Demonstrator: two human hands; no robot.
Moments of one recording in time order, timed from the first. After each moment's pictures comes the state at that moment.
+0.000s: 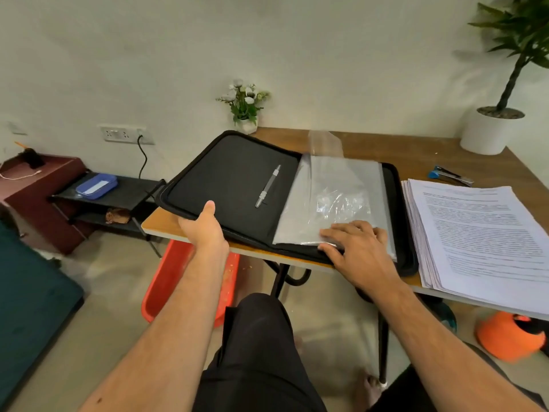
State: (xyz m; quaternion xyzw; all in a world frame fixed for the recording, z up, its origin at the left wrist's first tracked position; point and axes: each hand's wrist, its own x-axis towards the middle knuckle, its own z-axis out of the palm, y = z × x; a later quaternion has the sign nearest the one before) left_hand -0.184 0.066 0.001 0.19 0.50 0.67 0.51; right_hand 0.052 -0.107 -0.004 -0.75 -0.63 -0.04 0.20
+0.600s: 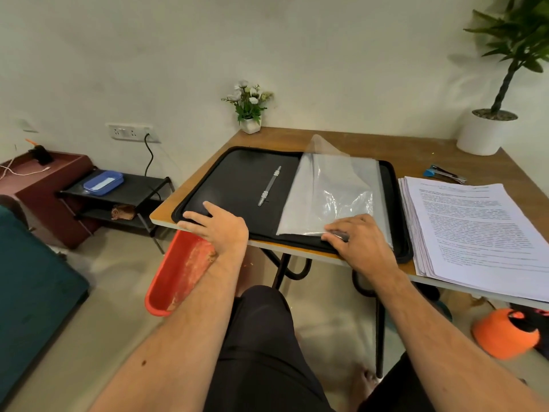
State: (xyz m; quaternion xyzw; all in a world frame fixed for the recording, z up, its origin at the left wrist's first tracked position) left_hand -0.174 0.028 -0.013 0.54 0.77 0.30 0.18; right_hand 0.058 -0.111 -0.015 -0.72 -0.65 0.00 0.26
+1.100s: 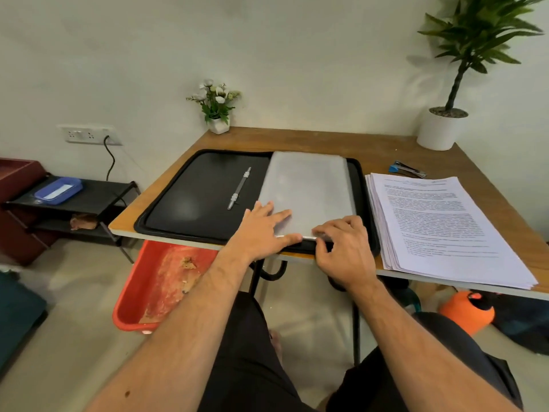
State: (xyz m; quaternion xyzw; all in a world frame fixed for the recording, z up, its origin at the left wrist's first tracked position) left_hand -0.113 -0.003 0.001 0.89 0.40 0.08 0.18; right_hand 0.053 -0.134 -0.017 -0.74 -0.58 -0.09 0.33
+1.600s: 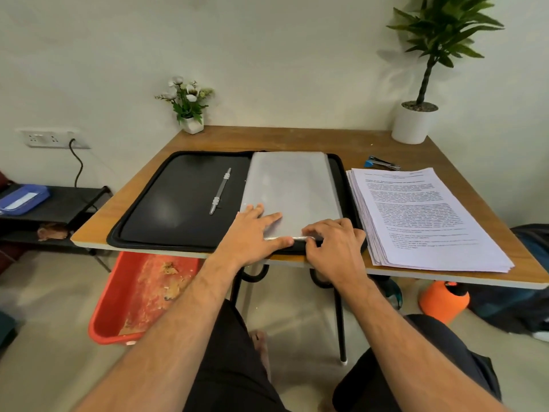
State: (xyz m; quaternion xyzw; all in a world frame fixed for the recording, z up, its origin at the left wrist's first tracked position) left_hand -0.092 -0.016 0.000 0.89 0.39 0.08 0.21; right_hand 0.063 -0.146 -0.009 -0.80 -0.51 -0.03 0.30
